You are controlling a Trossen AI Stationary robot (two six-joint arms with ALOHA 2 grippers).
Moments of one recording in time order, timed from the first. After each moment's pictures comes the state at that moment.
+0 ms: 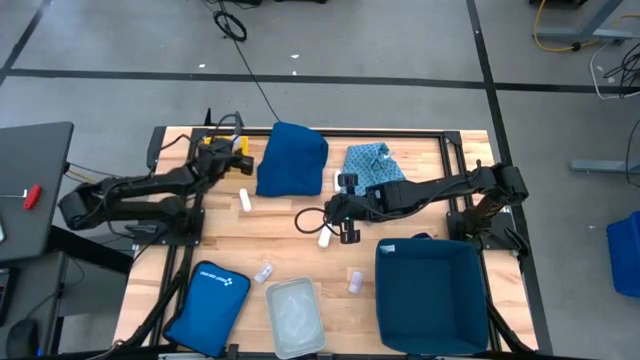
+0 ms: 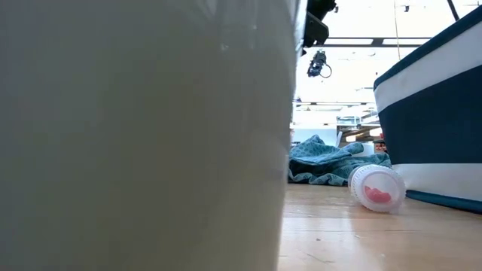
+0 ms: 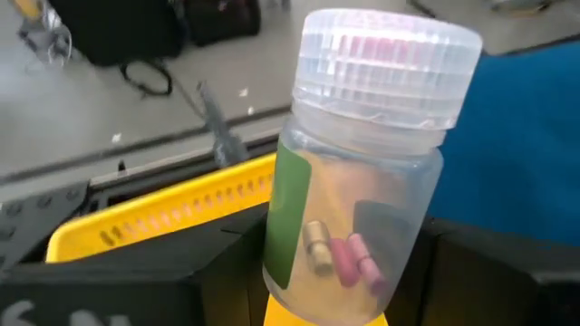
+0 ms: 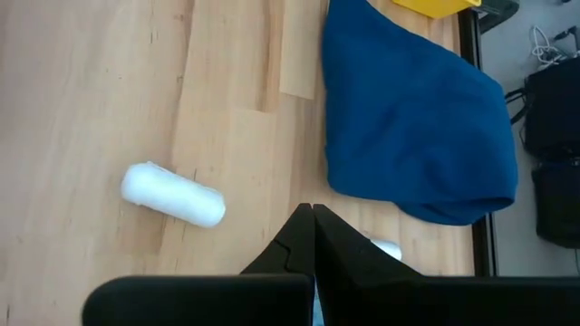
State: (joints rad) left arm 0.66 0.96 0.28 0.15 -0.58 -0.25; right arm 0.12 1.71 1.43 -0.71 0.38 -0.18
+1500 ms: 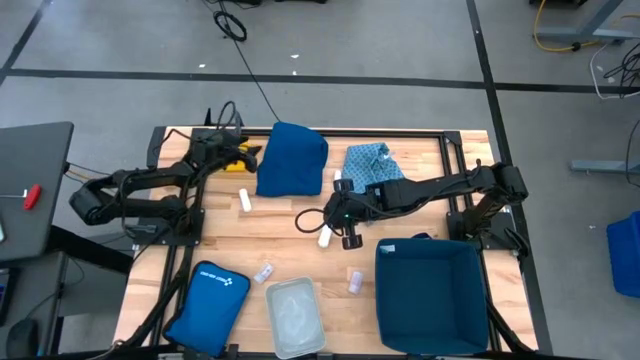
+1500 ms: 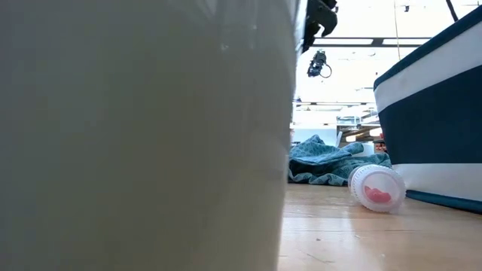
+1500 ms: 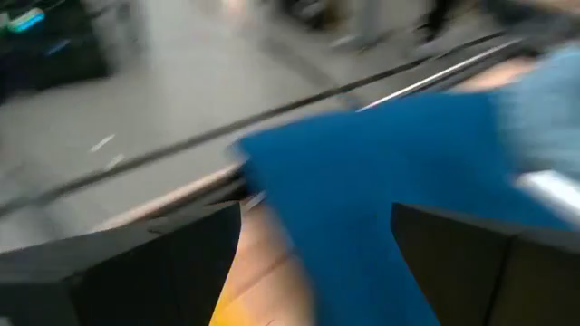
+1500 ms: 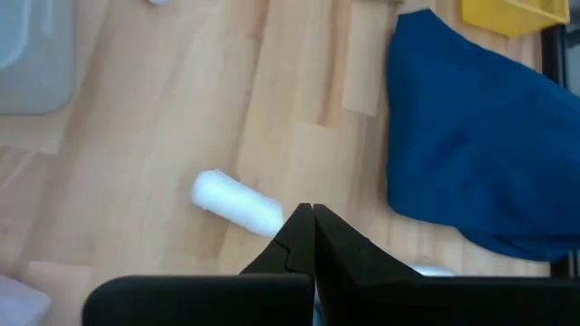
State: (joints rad) left arm 0.85 1.10 0.28 0.51 0.01 -0.07; right arm 0.11 1.71 1.43 -0.70 0.19 -0.20
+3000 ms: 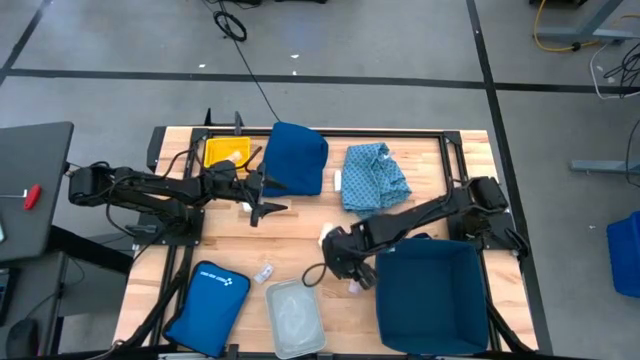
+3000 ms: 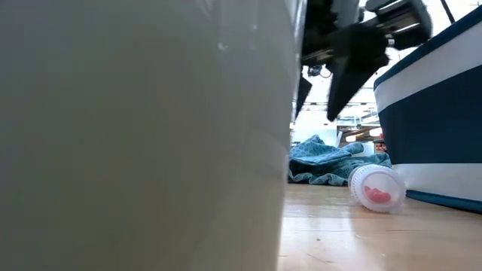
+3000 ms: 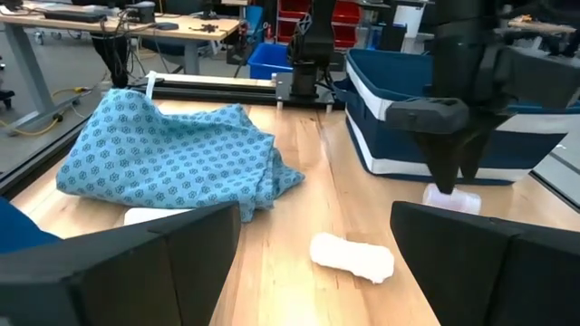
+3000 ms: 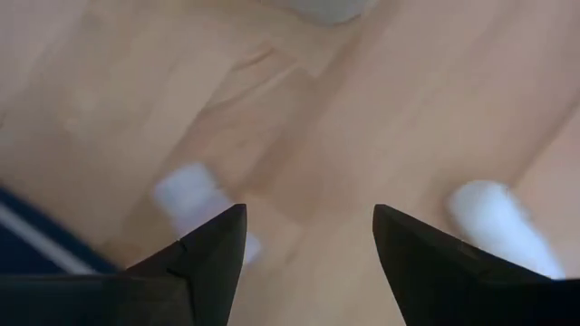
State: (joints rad) left arm 0.27 1.10 0.28 0.67 0.28 0.02; right arm 0.29 1.90 1.43 -0.79 -0.12 -0.36
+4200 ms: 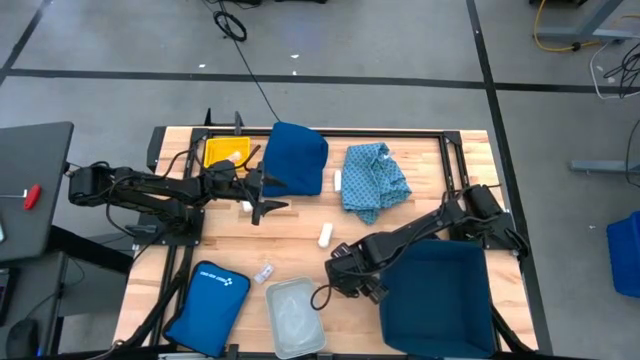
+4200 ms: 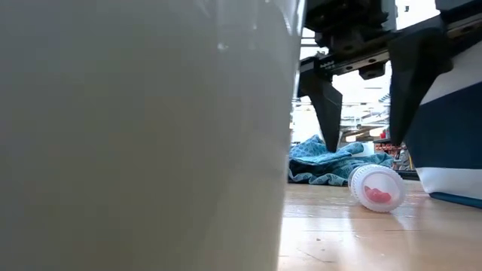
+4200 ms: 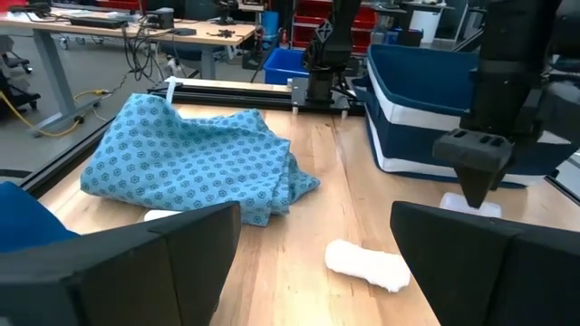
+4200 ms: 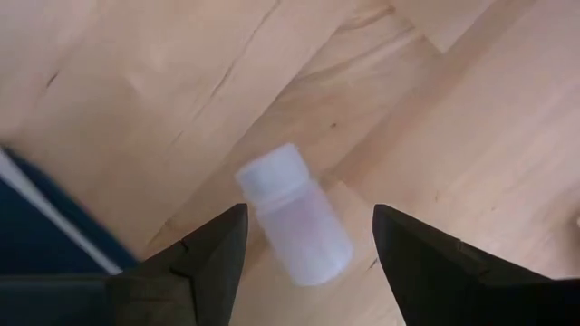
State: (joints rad) left arm 0.27 1.10 0.28 0.69 0.24 0.02; right arm 0.37 2.00 1.44 -0.87 -0.10 -0.38
